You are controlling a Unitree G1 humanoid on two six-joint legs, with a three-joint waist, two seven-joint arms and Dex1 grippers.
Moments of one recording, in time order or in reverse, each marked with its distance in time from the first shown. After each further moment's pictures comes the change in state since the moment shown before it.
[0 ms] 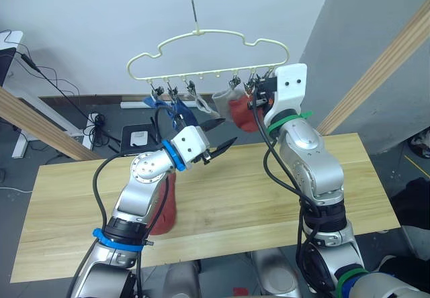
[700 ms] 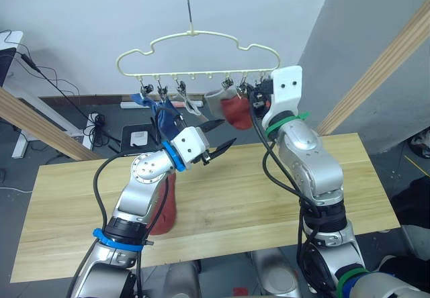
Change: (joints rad) left arm 0.000 0.001 -0.002 0.021 0.002 -0.010 -0.001; right arm 0.000 -0.012 0.024 0.000 0.000 0.031 0.021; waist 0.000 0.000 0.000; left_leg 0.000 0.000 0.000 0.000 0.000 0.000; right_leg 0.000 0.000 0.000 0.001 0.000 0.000
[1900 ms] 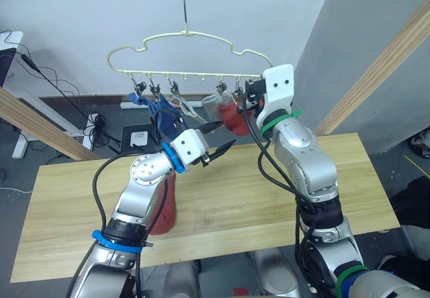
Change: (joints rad) left arm 0.016 0.005 0.000 0.000 0.008 -0.016 -0.001; right arm -0.024 0.014 0.010 0.060 0.000 -0.054 0.039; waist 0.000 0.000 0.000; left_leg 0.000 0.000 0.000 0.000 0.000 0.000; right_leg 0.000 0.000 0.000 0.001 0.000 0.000
